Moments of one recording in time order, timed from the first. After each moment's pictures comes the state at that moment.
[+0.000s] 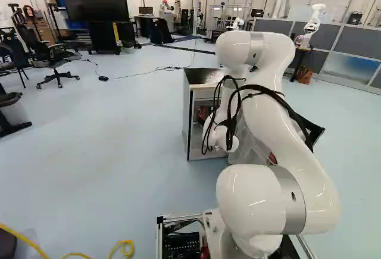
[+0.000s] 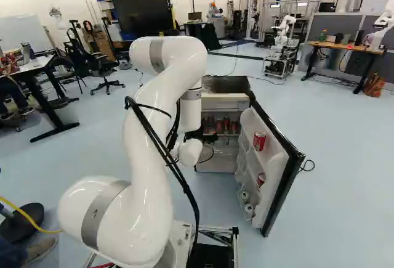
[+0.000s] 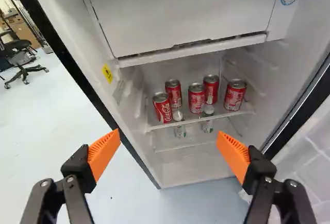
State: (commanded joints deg) arm -9.7 -54.1 -41.1 -6.8 81.7 6.6
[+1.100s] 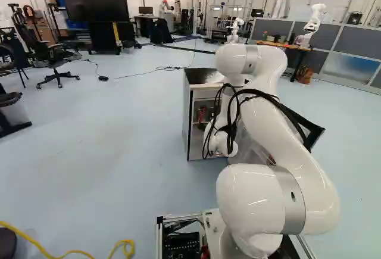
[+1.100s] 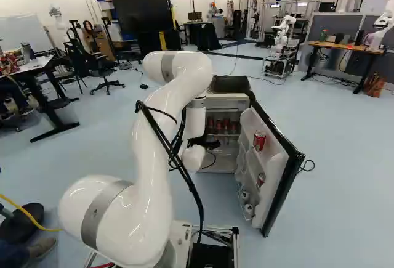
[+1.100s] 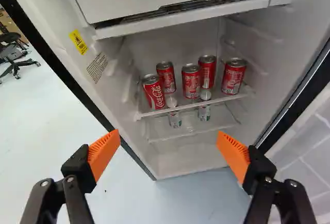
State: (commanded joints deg) arm -11.4 -60.7 -45.5 -7.5 81.7 6.6
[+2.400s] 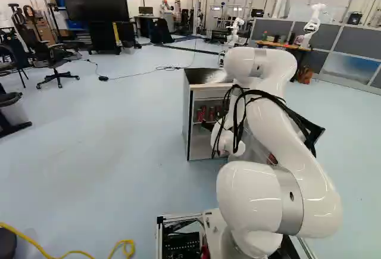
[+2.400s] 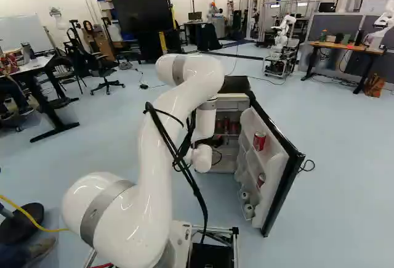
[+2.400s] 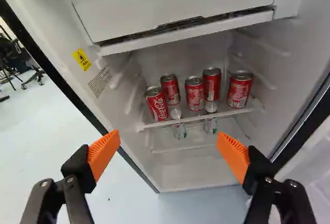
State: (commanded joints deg) arm -17.5 -62.6 -49.4 -19.7 84.3 6.6
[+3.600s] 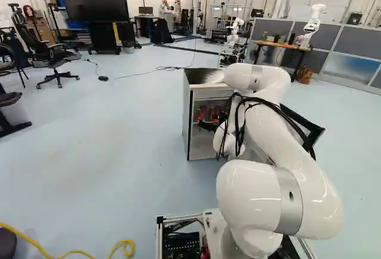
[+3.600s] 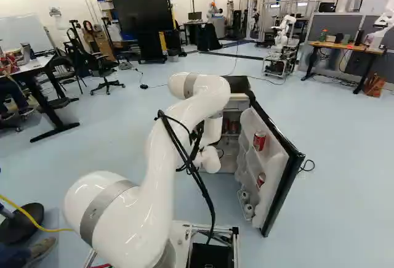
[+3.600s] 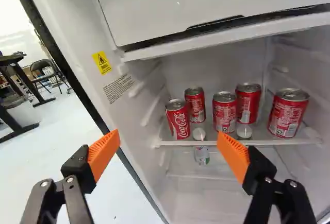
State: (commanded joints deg) arm -18.9 -74.1 -64.5 -32.2 89.2 6.6
